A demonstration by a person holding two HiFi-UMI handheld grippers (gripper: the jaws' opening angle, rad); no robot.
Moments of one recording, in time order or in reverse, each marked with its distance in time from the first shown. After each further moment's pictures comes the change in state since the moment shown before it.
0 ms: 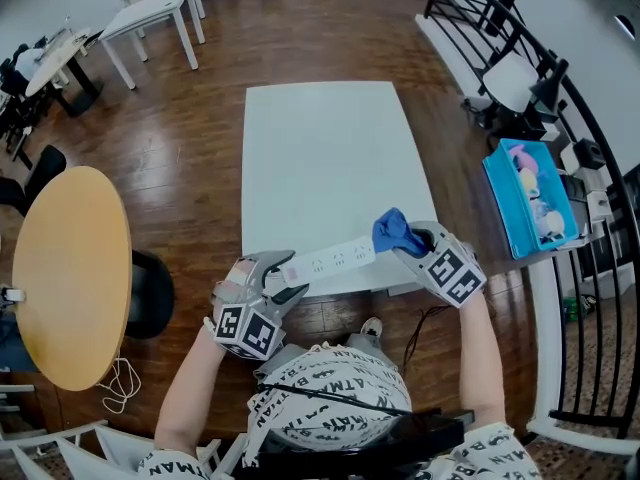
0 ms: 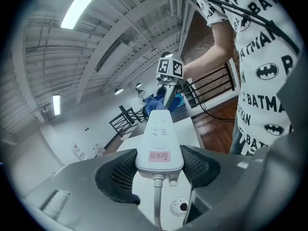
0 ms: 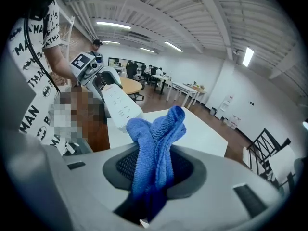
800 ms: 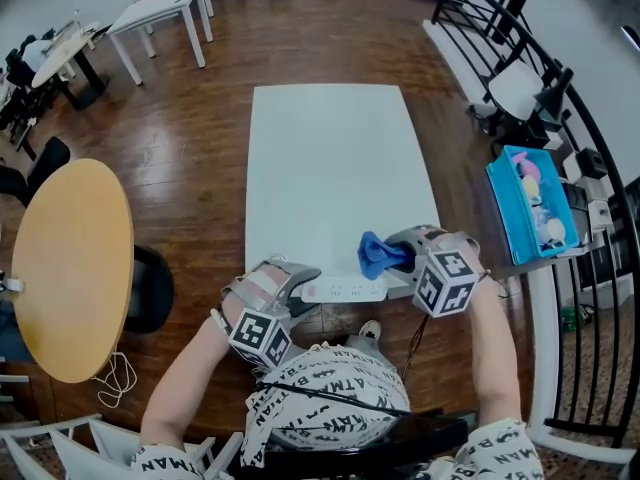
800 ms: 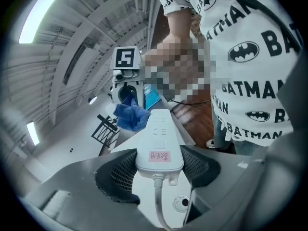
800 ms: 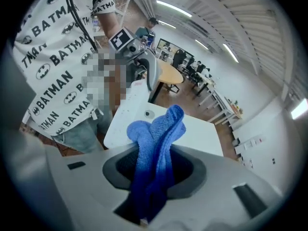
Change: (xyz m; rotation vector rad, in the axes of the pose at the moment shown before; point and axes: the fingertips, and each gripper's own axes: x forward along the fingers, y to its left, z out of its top) left arm 0.011 -0.056 0.013 0.309 0.043 -0.195; right arm 0.000 0.054 0.020 -0.579 0.122 0.242
